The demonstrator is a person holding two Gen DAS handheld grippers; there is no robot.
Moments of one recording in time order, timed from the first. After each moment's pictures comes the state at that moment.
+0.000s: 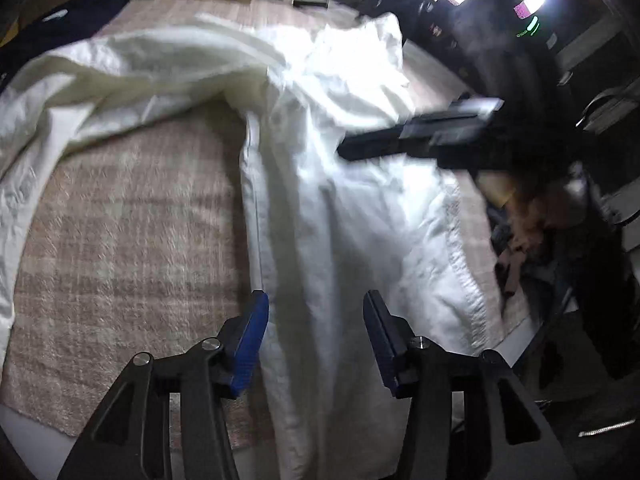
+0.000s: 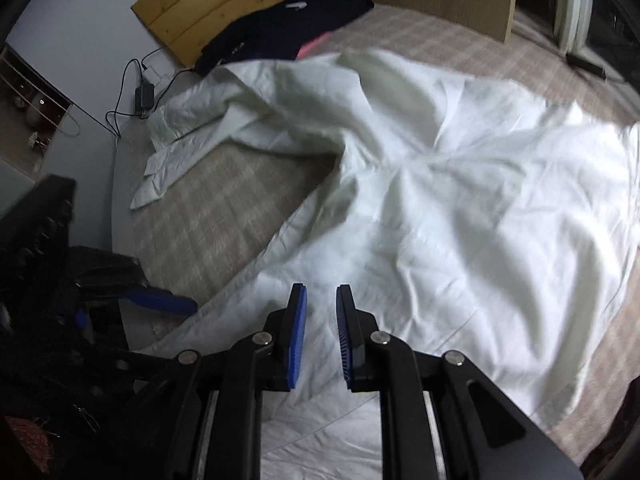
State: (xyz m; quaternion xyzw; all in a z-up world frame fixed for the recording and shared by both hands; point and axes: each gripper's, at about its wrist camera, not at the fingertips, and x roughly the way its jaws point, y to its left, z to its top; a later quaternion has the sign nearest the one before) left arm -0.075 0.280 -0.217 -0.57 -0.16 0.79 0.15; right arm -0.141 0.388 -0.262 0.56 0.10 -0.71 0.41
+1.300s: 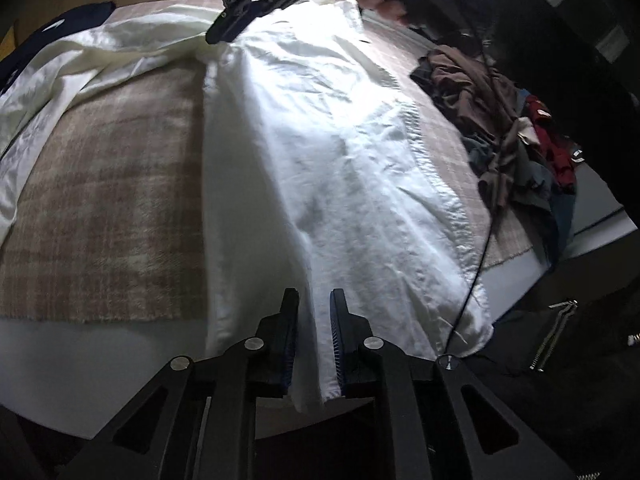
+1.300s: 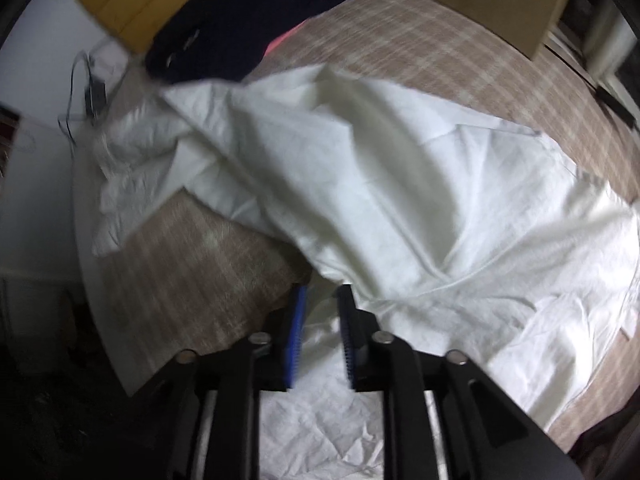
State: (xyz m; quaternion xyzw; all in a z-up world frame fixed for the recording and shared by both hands) left arm 0.017 0.310 -0.212 -0.56 -0.12 0.80 0.16; right arm -0.217 0.308 -0.271 0.63 0.19 -0.67 0.35
